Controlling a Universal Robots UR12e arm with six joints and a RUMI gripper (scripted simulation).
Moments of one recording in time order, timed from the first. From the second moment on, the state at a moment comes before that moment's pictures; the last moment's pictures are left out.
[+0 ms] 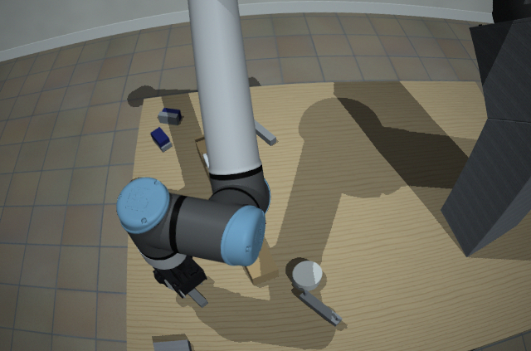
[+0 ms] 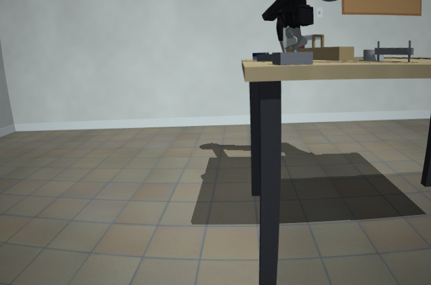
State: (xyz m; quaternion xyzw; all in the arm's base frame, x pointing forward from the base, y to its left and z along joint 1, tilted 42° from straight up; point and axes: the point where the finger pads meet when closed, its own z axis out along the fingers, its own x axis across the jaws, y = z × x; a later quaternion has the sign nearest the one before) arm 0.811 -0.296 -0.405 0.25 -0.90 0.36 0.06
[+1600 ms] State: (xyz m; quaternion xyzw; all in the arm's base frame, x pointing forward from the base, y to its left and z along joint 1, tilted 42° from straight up) arm 0.811 -0.296 -0.405 0.25 -0.90 0.36 0.06
